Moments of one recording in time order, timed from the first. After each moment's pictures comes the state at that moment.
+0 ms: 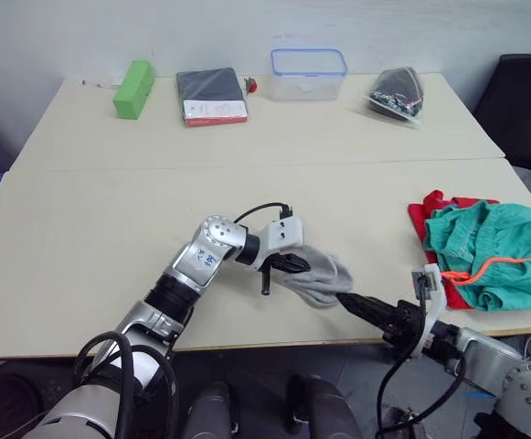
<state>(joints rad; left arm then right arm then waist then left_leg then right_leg) -0.80 0.29 -0.42 0.32 0.00 0.33 -1.08 -0.09 -0.13 -0.72 -0.54 1.00 1.61 0.36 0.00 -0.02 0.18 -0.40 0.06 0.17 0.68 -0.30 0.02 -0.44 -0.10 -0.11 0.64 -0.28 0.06</state>
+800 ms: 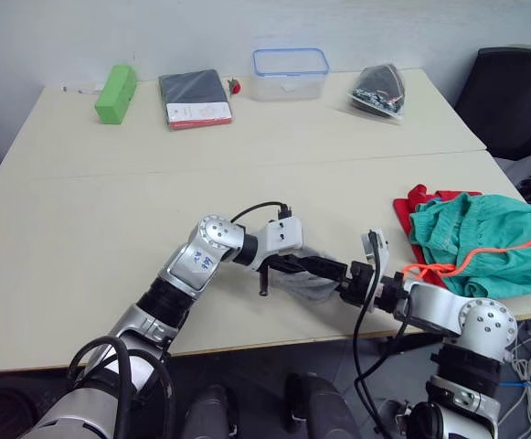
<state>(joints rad) -0.77 0.32 -0.42 0.20 0.01 0.41 -1.05 -0.40 -0.17 -0.50 -0.05 1.39 1.51 -0.13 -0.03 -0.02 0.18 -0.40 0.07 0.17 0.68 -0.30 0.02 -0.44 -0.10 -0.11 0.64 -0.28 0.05</state>
